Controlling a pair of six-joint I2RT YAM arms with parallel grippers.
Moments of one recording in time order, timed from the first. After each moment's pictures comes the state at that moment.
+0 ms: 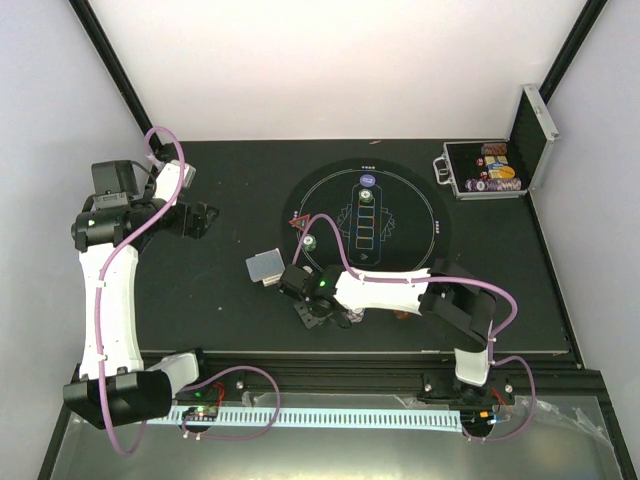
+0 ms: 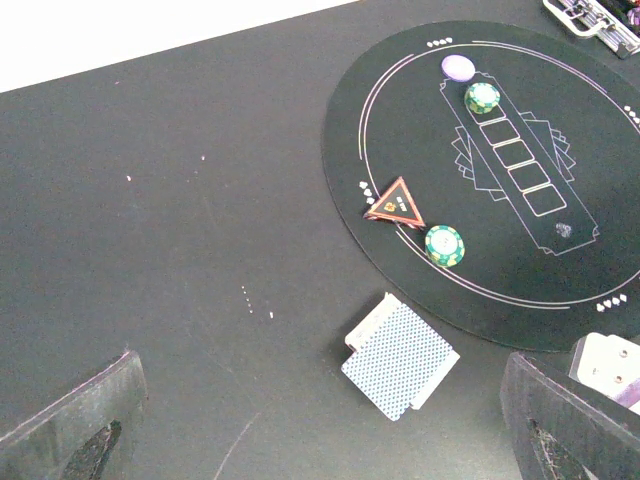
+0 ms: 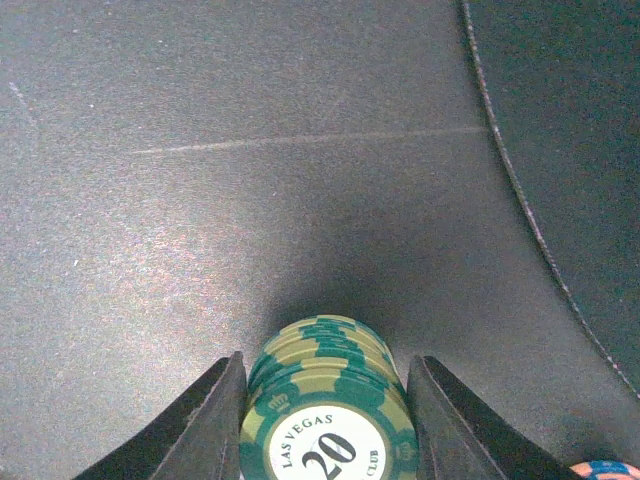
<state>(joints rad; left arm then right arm) 0.22 1.14 1.37 -1.05 0.54 0.39 1.16 1.88 1.25 -0.68 0.13 0.56</state>
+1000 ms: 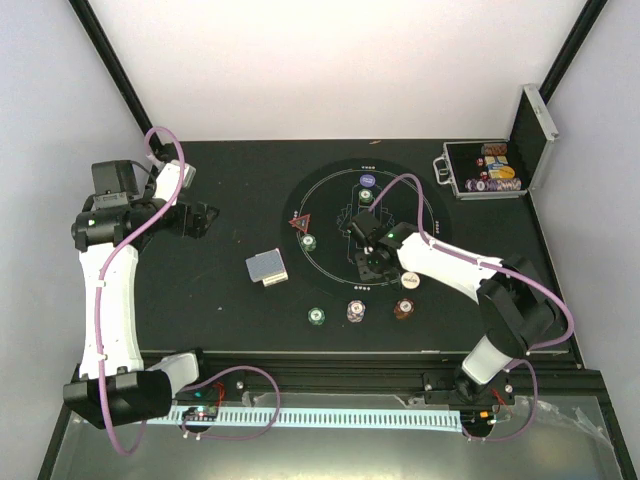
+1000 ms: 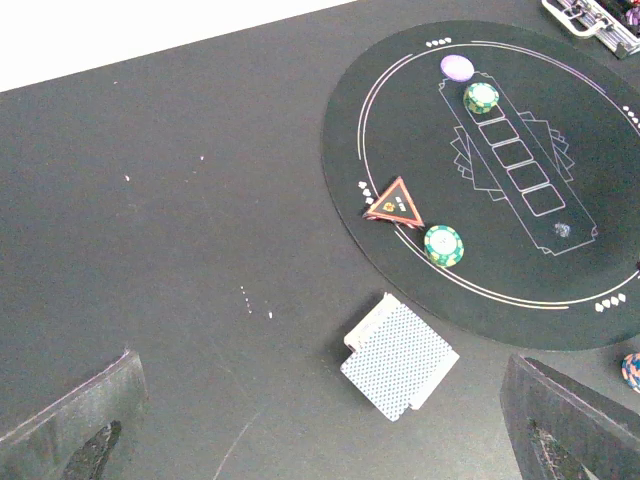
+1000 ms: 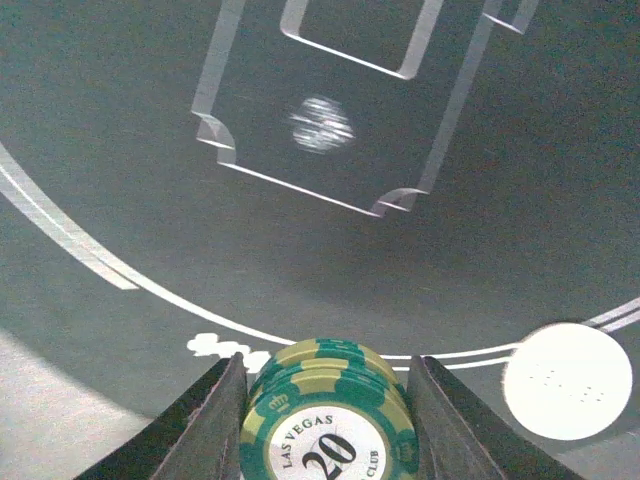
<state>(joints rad) 0.22 1.14 1.37 -1.05 0.54 0.39 0.78 1.62 1.12 -0.76 0.16 0.46</state>
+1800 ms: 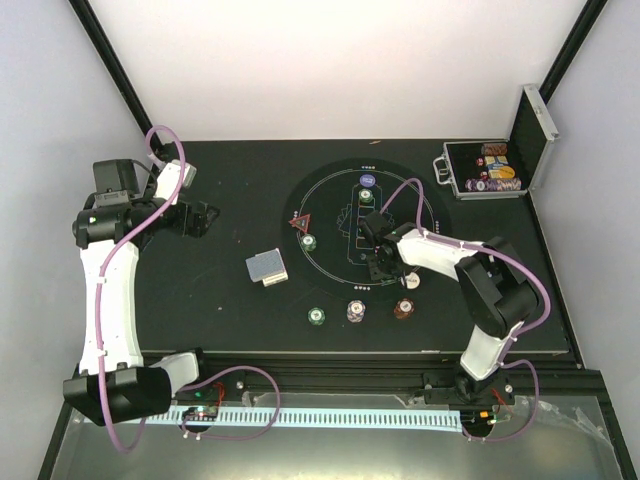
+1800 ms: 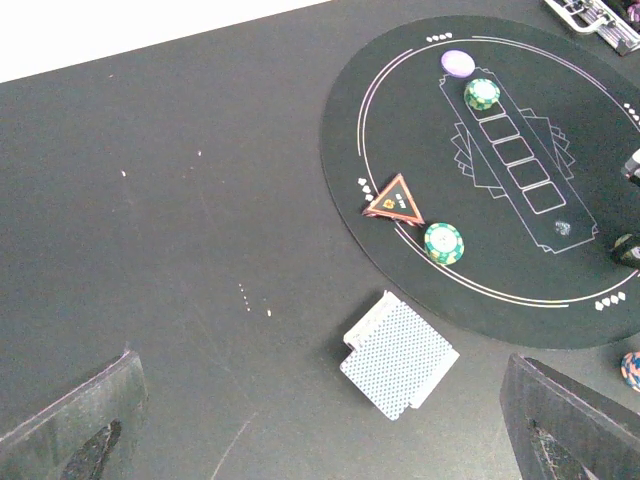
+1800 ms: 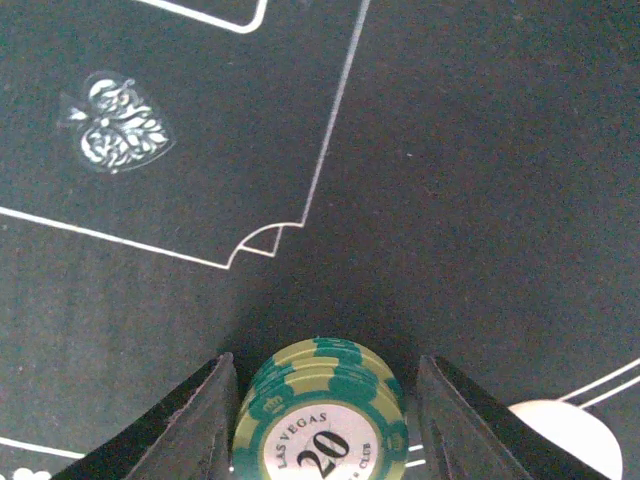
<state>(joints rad) 0.22 1.15 1.37 -1.05 0.54 0.39 0.61 1.76 1.03 -0.66 0.17 0.38</state>
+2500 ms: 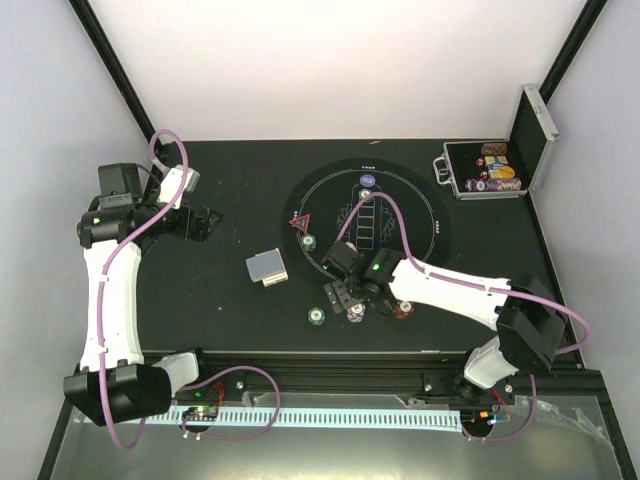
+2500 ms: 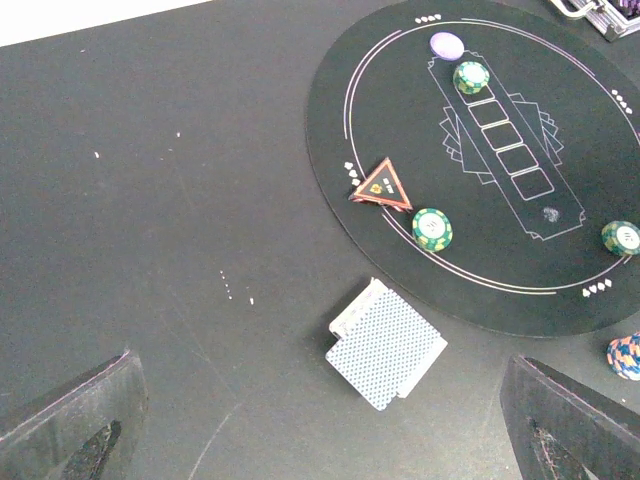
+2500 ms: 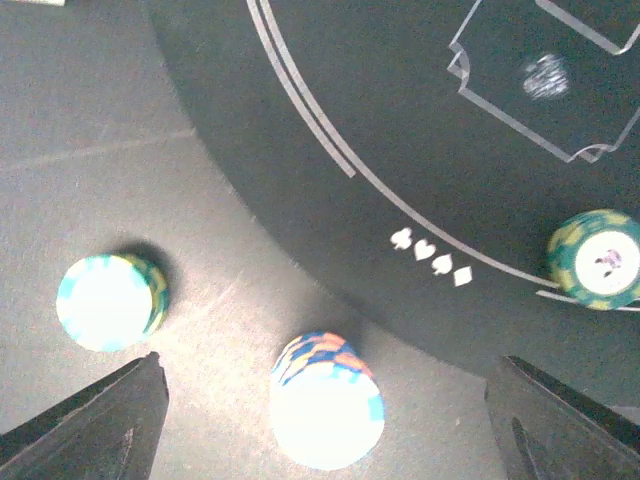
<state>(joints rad) 0.22 1.15 1.32 -1.04 0.56 0.39 0.99 1.52 1.08 -0.78 0.21 0.49</state>
